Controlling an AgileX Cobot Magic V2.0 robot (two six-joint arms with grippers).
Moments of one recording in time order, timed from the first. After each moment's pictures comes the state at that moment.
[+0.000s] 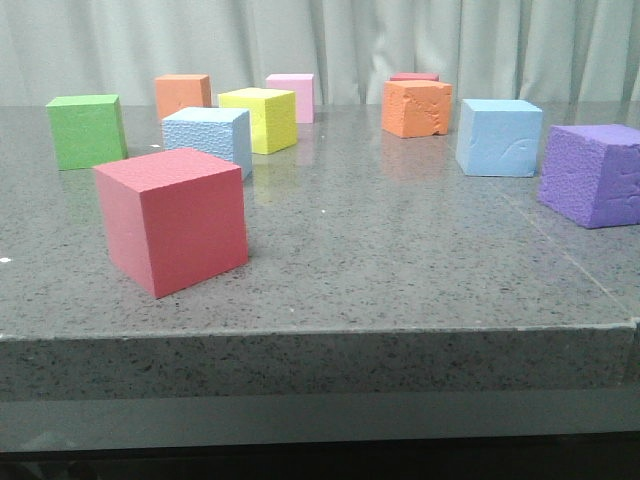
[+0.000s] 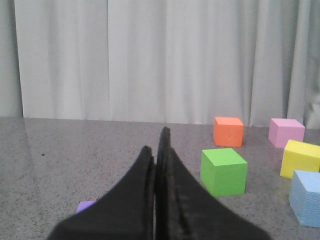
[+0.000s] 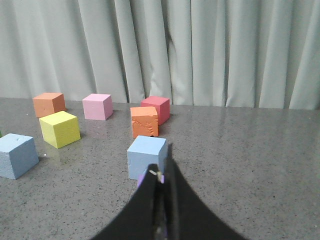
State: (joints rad) left arm 0.07 0.29 -0.39 0.01 0.12 -0.02; right arm 0.10 0.19 -0.45 0.17 0.32 -0.09
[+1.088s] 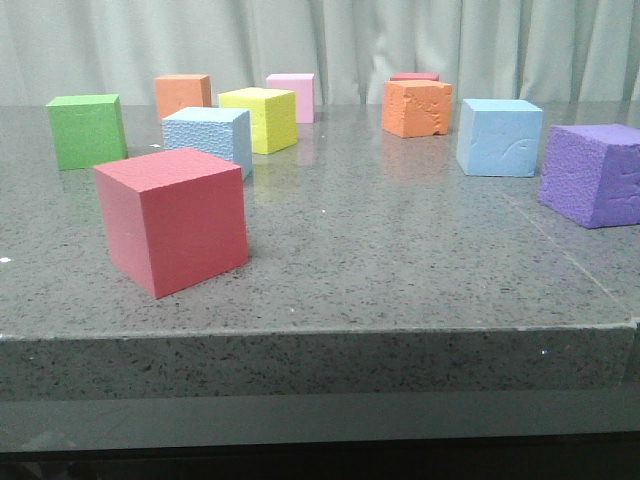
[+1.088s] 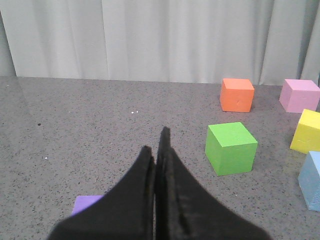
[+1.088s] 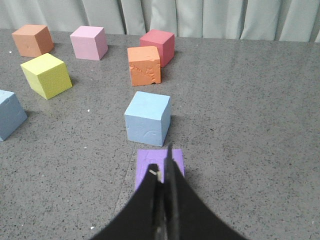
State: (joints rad) left arm 0.07 0.59 -0.62 0.02 0.27 -0.02; right arm 0.10 0.62 -0.69 0.17 0.45 -0.09
